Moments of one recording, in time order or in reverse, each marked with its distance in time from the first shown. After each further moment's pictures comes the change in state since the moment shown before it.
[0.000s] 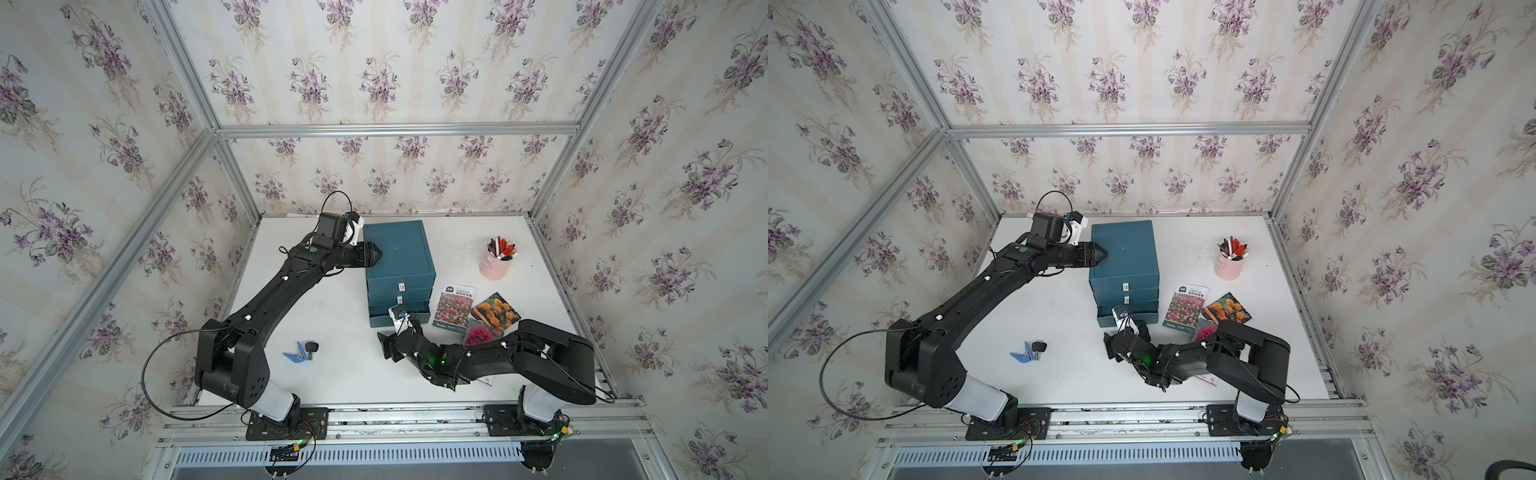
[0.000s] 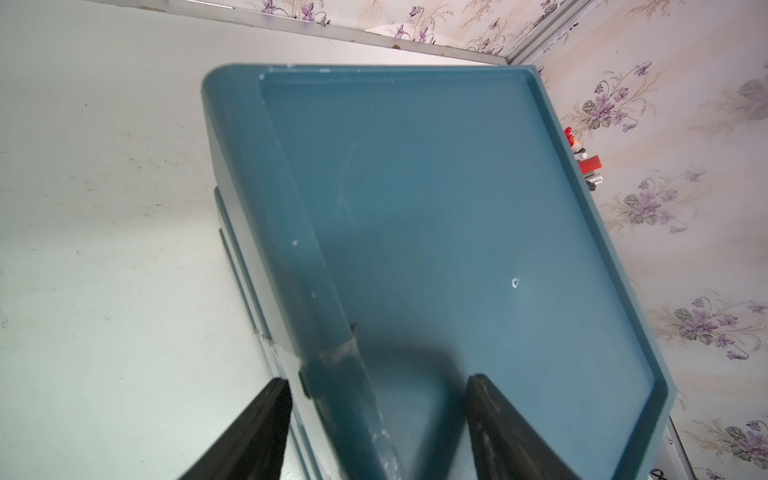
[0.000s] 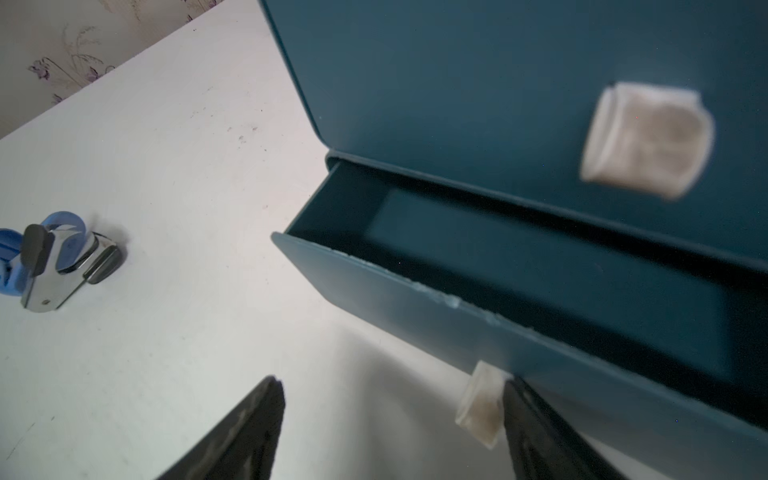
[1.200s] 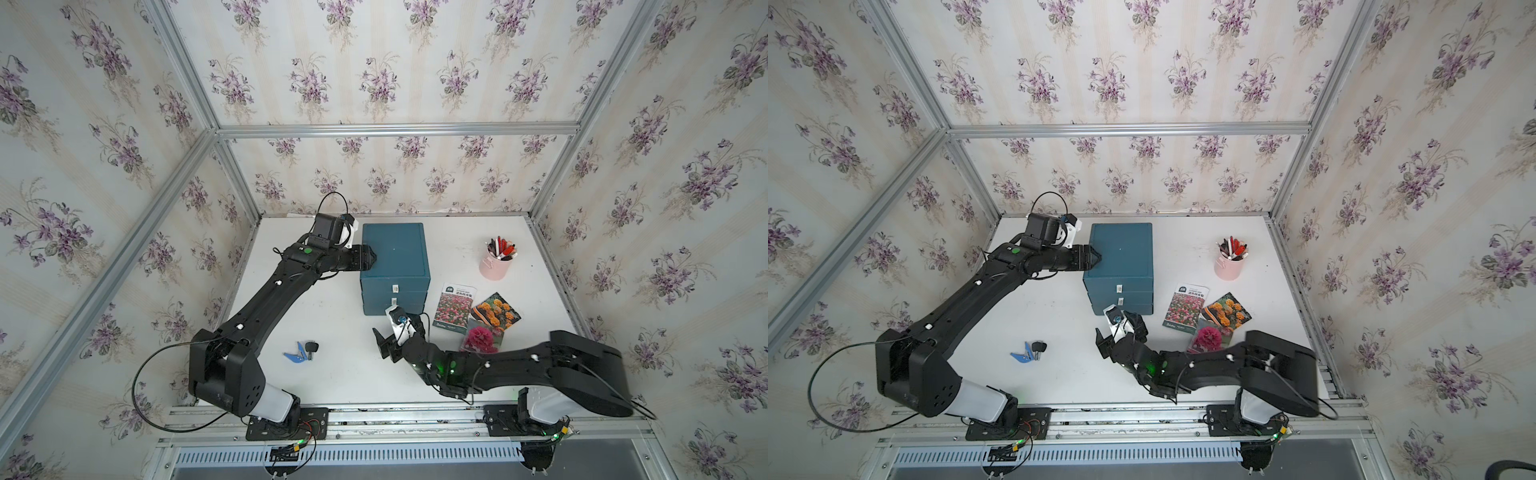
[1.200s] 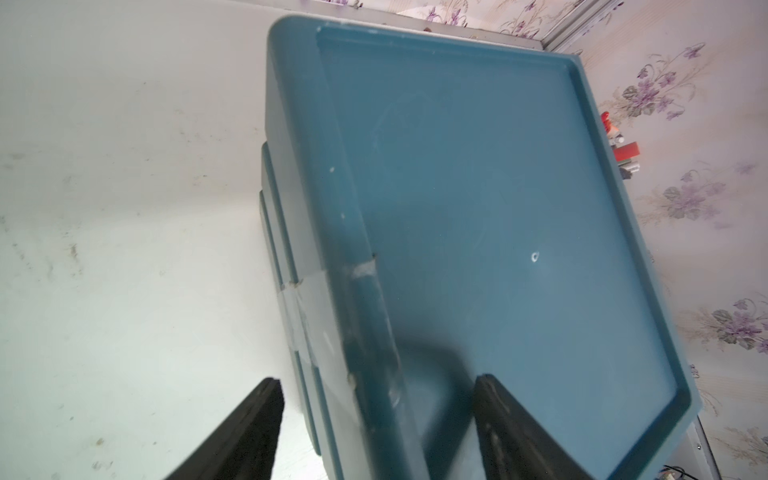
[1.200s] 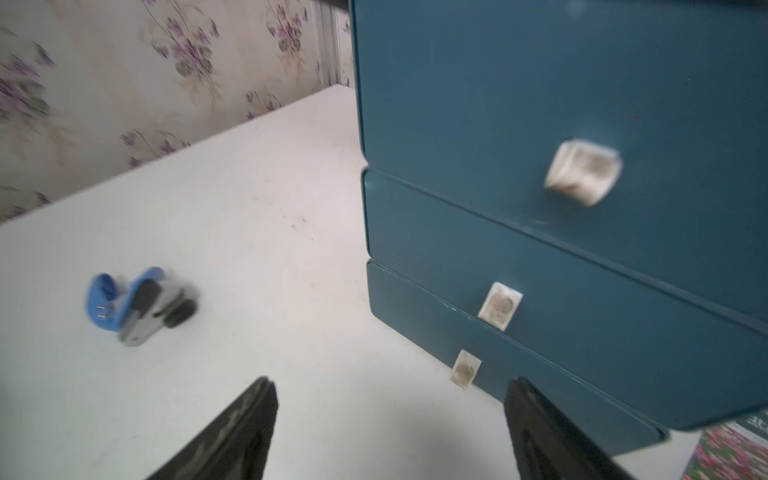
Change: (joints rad) left arm 0.001 -0.067 0.034 -0.147 -0.075 0.013; right arm 0.107 -0.307 -0.044 -0.029 0.177 -0.170
